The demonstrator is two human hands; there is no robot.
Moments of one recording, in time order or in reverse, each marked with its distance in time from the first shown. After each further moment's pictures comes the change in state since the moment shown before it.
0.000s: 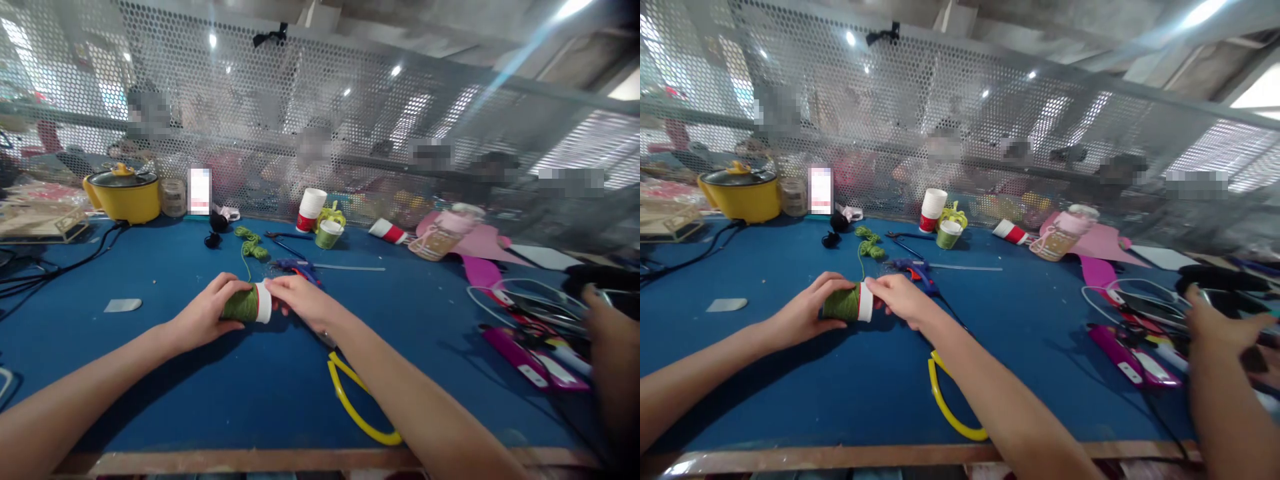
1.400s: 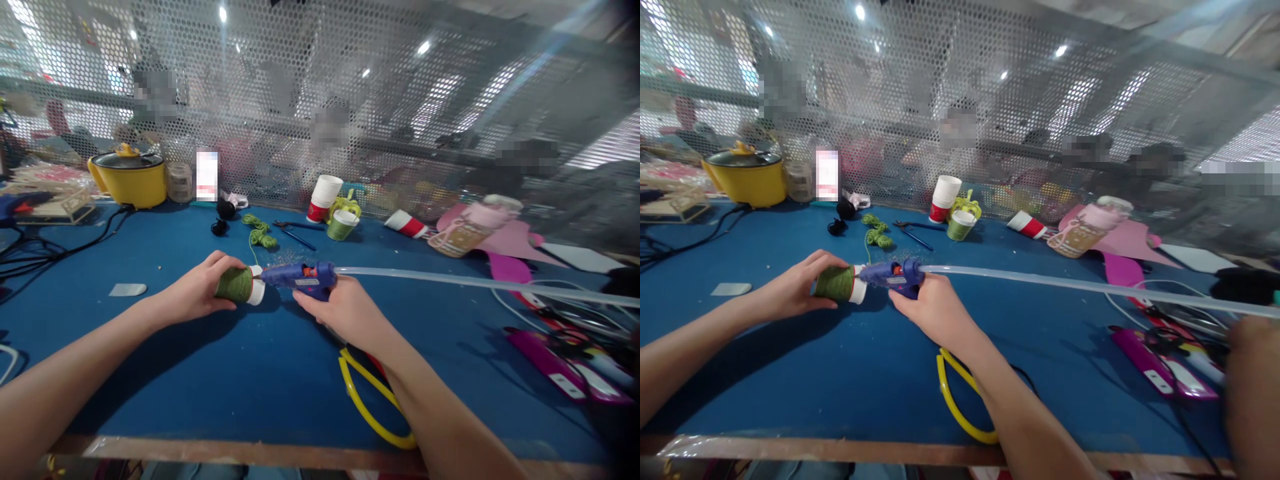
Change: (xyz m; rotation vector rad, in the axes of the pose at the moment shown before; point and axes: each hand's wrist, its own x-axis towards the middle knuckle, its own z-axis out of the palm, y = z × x) left_hand 0.004 -0.012 -0.028 -0.008 -0.105 -0.107; right_hand -0.044 -0.012 -0.008 -0.512 0.331 -0.185
